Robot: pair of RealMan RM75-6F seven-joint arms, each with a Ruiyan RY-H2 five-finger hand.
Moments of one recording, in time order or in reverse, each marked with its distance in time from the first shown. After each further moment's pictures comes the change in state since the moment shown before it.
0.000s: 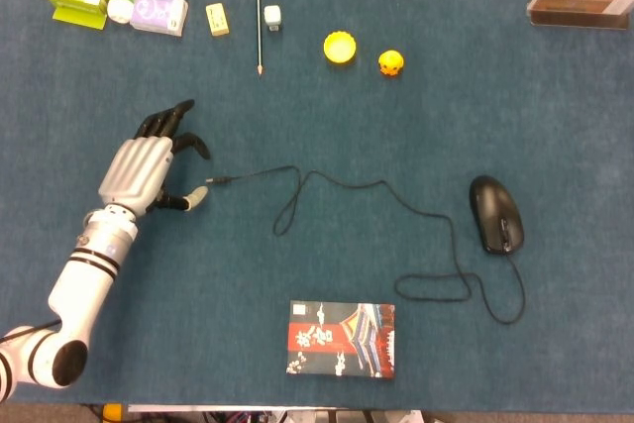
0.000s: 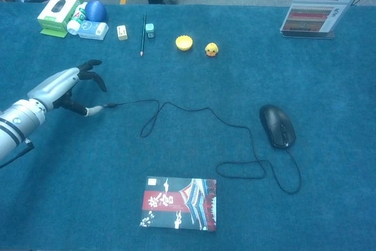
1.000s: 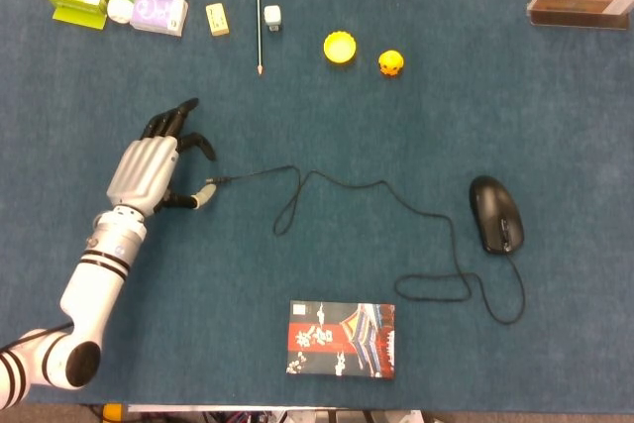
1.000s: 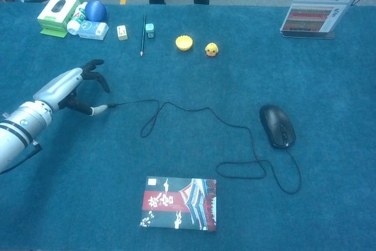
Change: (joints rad) left arm 0.007 -0.047 -0.012 0.016 -0.017 0.026 -0.009; right arm -0.012 -0.005 -0.010 0.010 0.001 0.007 0.010
